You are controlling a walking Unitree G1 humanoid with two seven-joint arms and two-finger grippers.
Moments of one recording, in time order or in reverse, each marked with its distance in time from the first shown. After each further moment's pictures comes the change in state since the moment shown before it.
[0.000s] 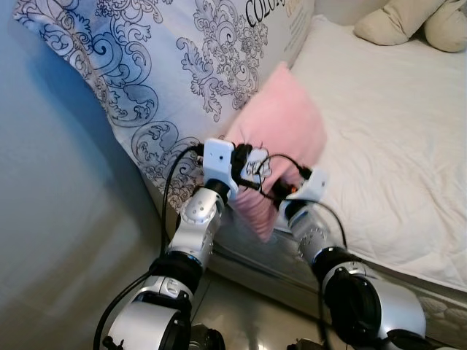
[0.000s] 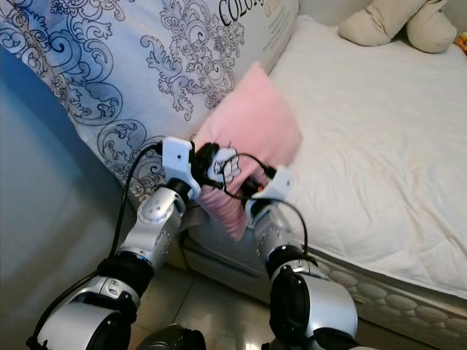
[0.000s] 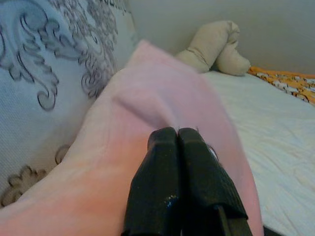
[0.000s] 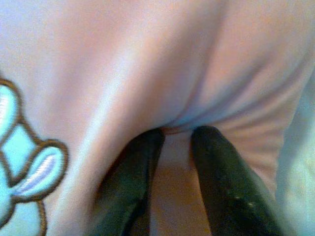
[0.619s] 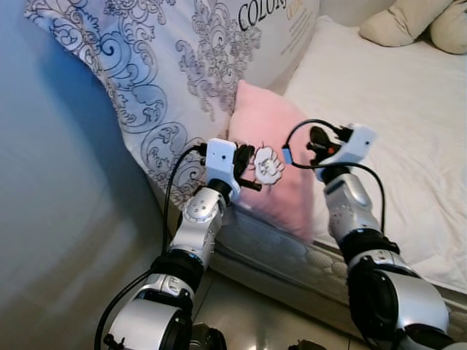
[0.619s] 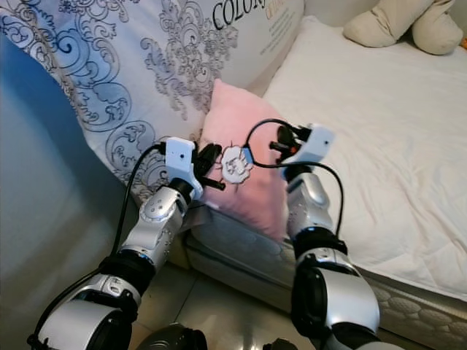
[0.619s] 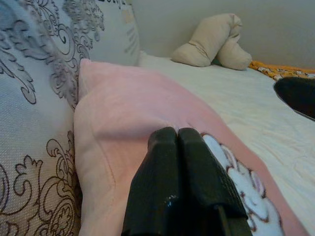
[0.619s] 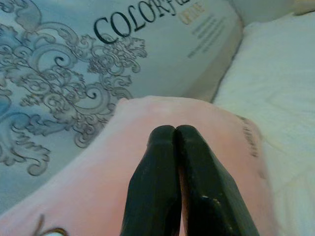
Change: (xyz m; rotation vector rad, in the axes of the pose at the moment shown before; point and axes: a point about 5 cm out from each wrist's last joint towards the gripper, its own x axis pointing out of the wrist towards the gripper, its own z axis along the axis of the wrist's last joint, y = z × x) left arm 0.001 -0.002 -0.005 -0.015 0.037 -0.009; right arm -0.007 -0.011 0.089 -0.268 -0.341 0.072
